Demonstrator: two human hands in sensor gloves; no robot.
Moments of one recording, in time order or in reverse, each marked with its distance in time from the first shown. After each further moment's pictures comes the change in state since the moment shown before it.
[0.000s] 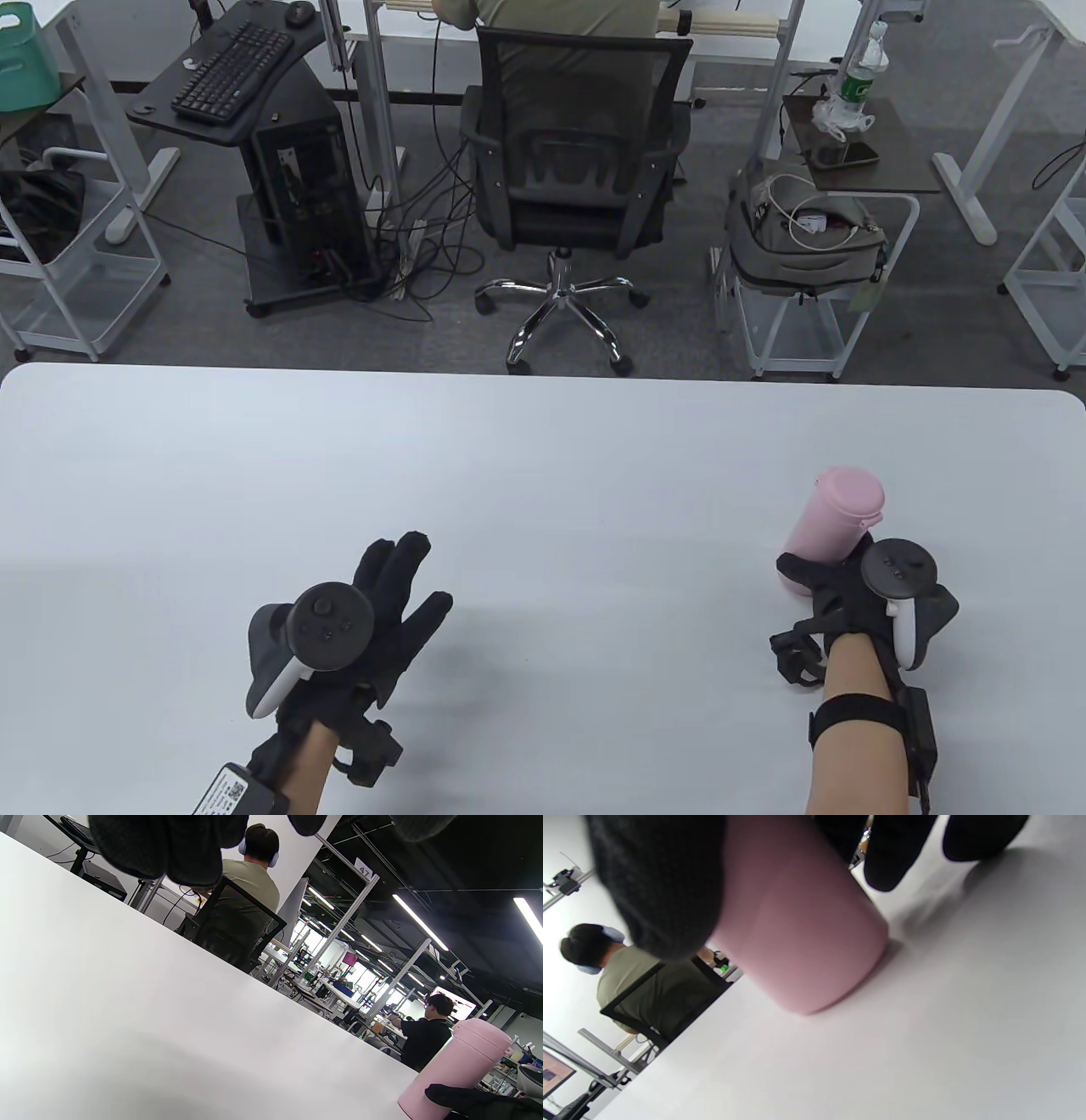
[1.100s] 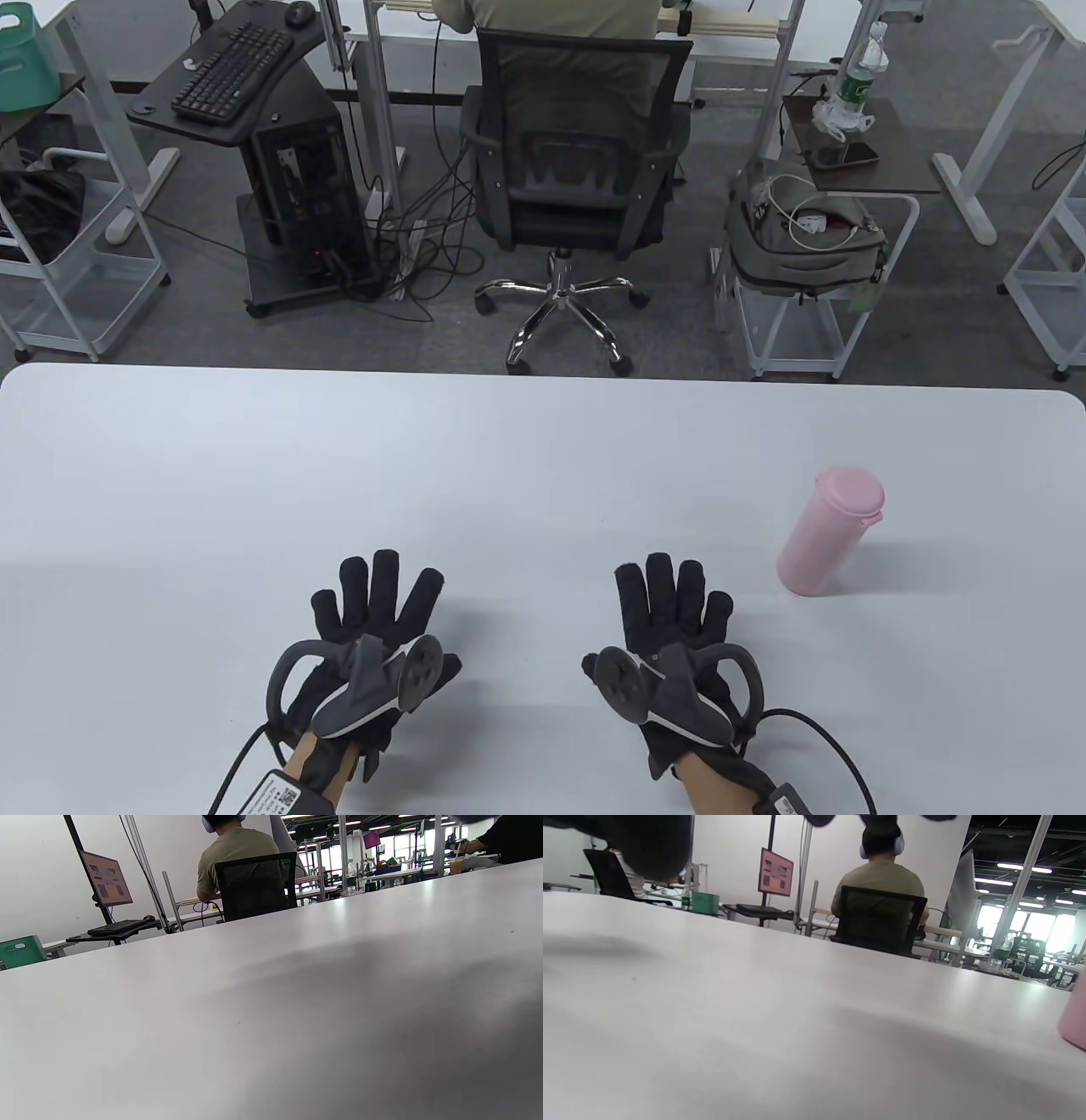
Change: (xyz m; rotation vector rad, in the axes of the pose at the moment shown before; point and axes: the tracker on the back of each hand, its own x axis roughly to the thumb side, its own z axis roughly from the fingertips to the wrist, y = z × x) left_hand -0.014 -0.066 -0.004 -0.100 0.045 -0.783; right_hand 0.138 0.088 0.215 0.161 -0.839 0.832
